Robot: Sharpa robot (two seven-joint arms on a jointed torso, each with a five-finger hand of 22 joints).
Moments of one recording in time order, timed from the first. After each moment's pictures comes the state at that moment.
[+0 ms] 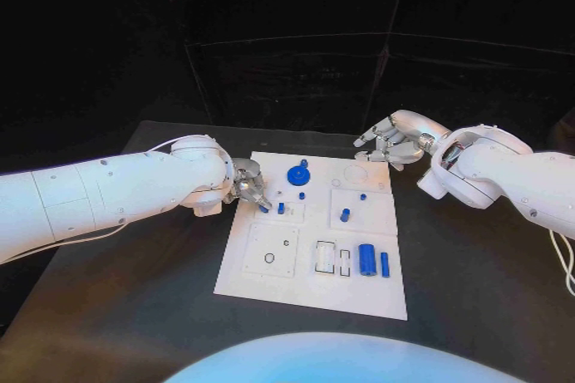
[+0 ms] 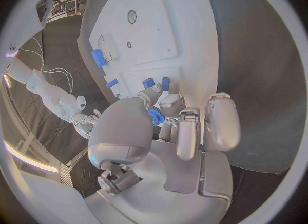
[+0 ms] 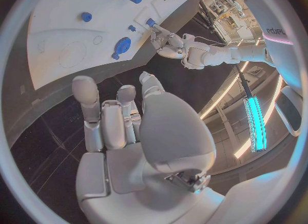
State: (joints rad) left arm 1.28 -0.75 -0.16 1.43 -1.08 0.14 -0.49; left_hand 1.16 -0.02 0.45 -0.01 0.04 0.88 0.04 0.66 0.59 1.30 -0.03 1.13 1.00 1.47 -0.08 1.57 1.31 0.07 1.46 0.02 1.29 1.29; right arm 1.24 -0.80 -0.03 1.39 -1.03 -0.20 0.07; right_hand 1.39 -0.02 -0.09 0.19 0.44 0.92 0.15 0.09 0.07 1.20 0.06 0.95 0.91 1.47 -0.02 1.33 1.25 0.14 1.23 0.09 1.14 0.69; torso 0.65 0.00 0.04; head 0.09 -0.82
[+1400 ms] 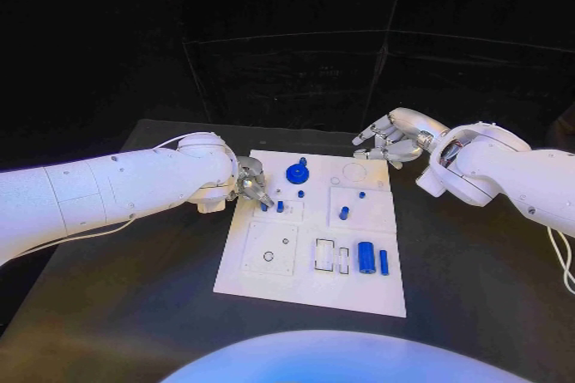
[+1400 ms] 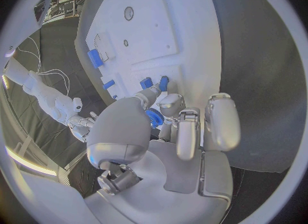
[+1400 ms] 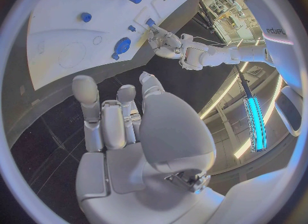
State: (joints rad) left arm 1.28 -0.70 -0.17 1.38 -1.08 0.16 -0.51; left_hand 1.08 -0.04 0.51 -0.02 0.04 0.89 0.04 0.67 0.59 1.31 -0.03 1.13 0.99 1.47 -0.08 1.57 1.31 0.07 1.46 0.02 1.29 1.28; right arm 1.24 -0.80 -0.03 1.39 -1.03 -0.20 0.07; right_hand 1.39 -0.02 -0.09 0.19 0.44 0.92 0.15 0.09 0.07 1.20 0.06 0.94 0.91 1.47 -0.02 1.33 1.25 0.14 1.23 0.09 1.13 0.69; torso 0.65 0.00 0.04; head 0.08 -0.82
